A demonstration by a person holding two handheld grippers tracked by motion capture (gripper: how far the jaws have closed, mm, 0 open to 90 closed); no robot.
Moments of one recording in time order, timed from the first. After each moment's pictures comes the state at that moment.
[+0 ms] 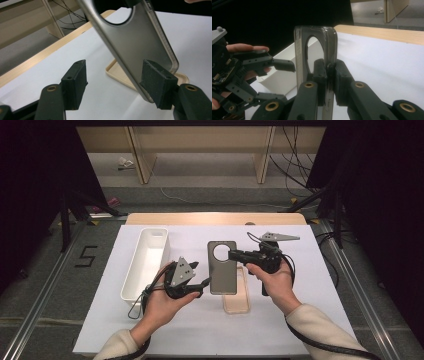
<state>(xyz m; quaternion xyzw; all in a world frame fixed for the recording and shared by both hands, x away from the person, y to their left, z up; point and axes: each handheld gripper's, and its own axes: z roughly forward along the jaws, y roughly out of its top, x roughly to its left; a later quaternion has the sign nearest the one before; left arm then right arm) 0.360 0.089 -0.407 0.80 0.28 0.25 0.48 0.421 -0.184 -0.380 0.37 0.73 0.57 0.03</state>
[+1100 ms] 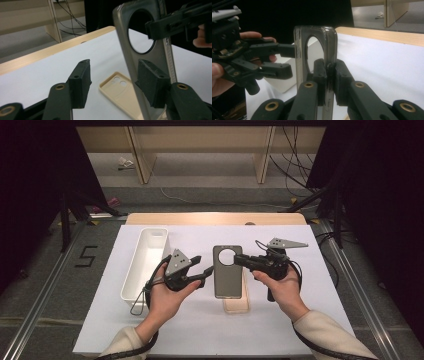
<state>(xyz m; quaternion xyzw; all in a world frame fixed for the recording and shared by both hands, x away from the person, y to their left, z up) 0.369 0.084 -0.393 0.74 0.34 0.21 0.54 0.406 -0.198 -0.384 0.35 0.73 0.58 0.04</state>
